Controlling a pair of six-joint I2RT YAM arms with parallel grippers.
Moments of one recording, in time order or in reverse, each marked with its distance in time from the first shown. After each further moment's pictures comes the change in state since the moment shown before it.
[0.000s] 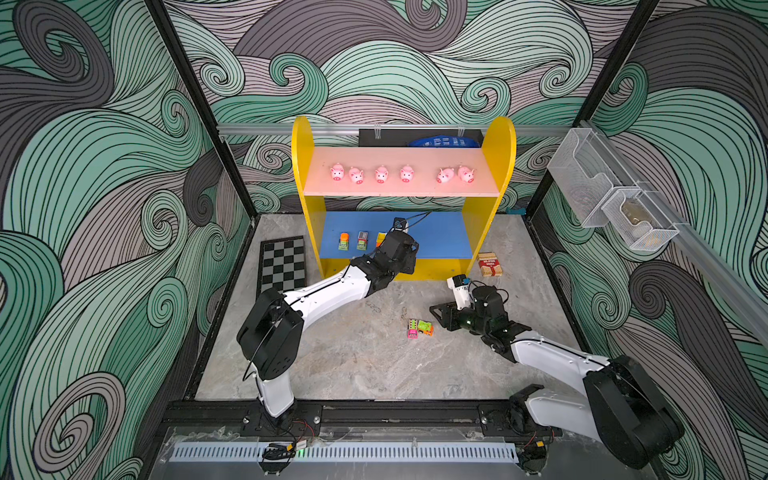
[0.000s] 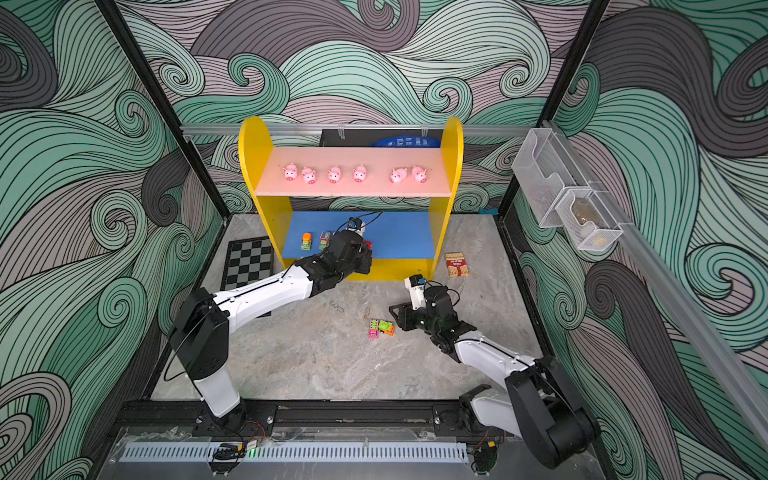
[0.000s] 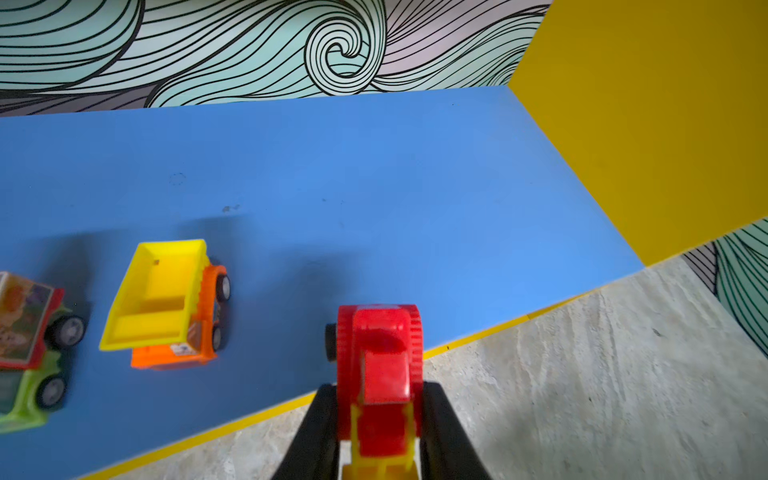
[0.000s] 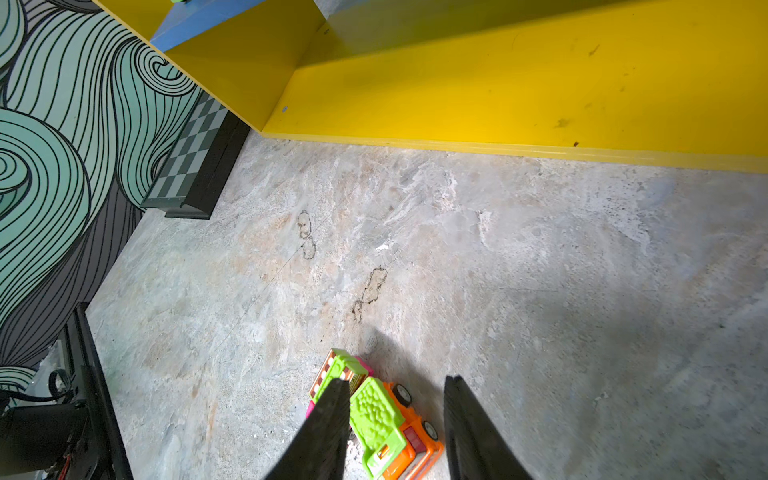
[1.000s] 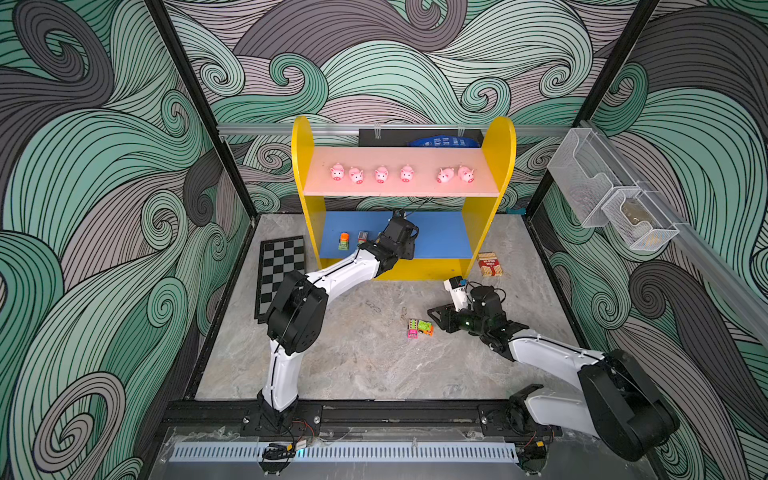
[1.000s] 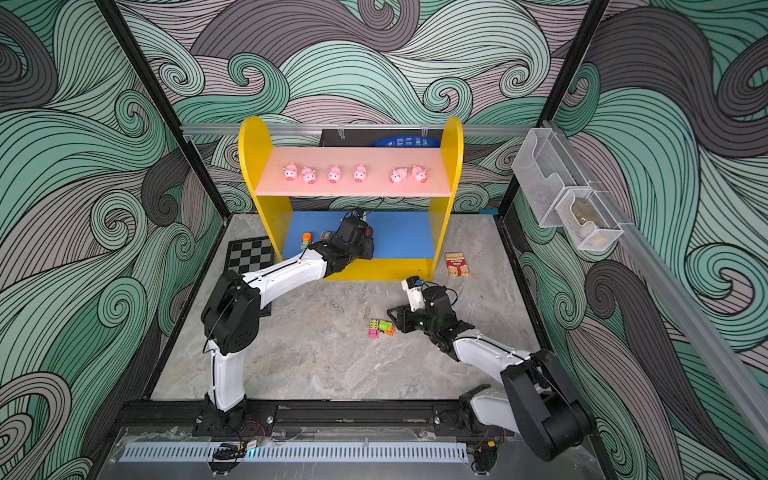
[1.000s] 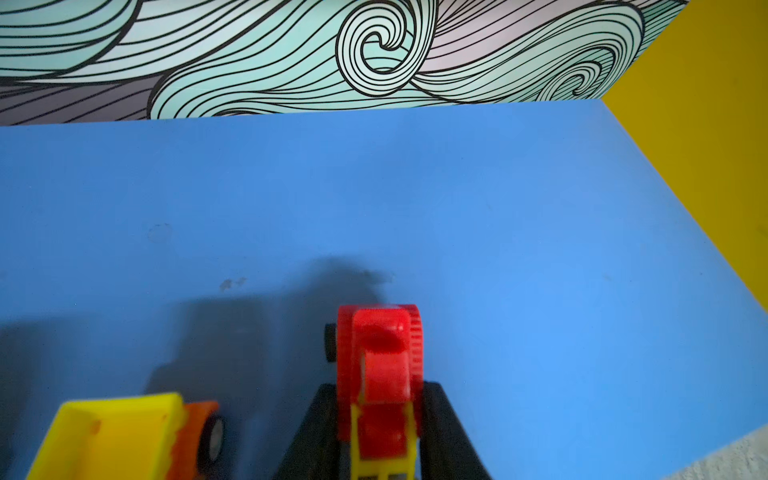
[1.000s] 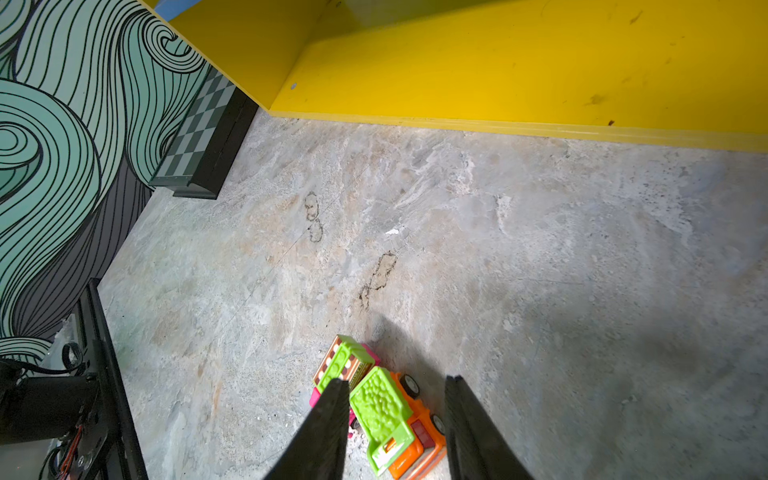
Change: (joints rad) left arm 0.075 0.216 0.216 -0.039 0.019 -0.014; right arm 0.000 0.036 0.001 0.007 -0.045 -0.024
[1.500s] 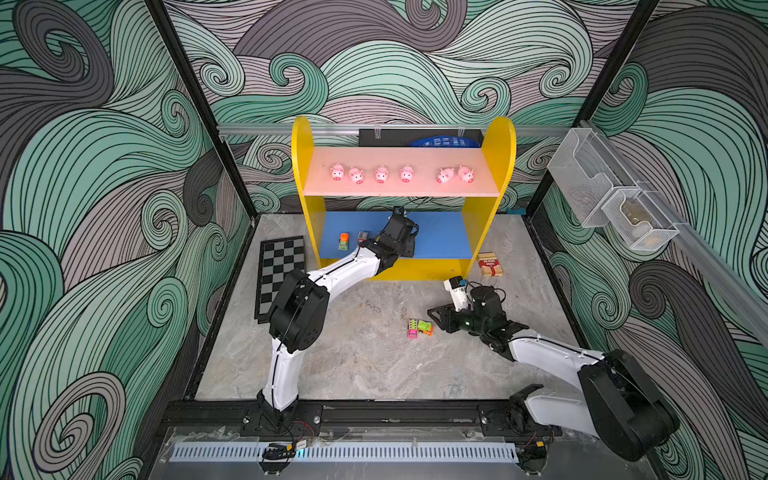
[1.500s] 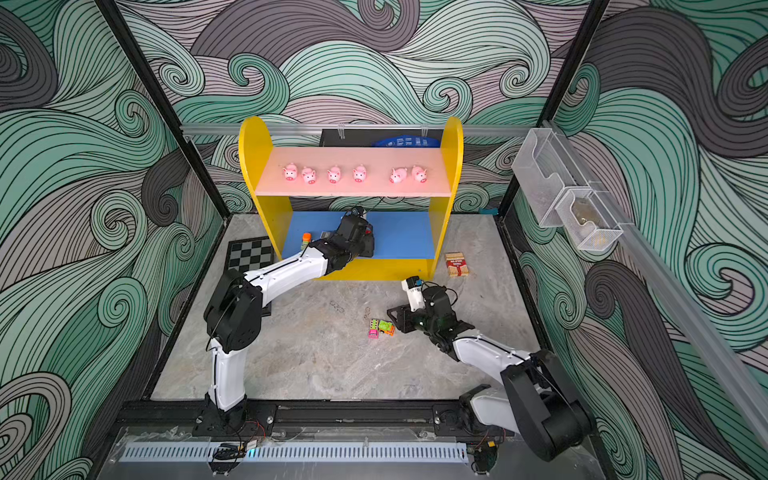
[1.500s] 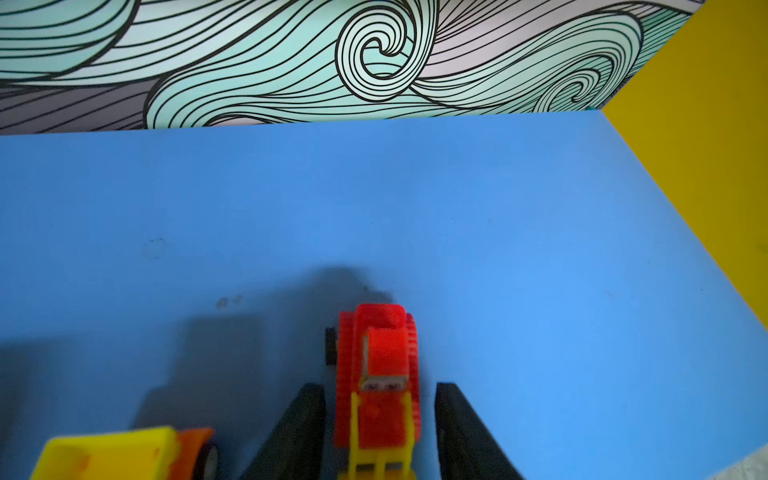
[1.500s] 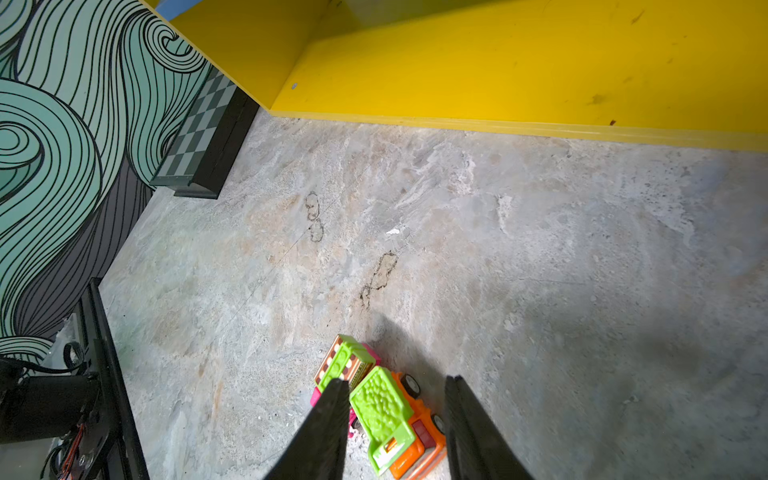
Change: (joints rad) left arm 0.005 0.016 0.030 -0.009 0.016 0.002; right arm 0.000 0.000 0.000 0.000 -0.002 0.000
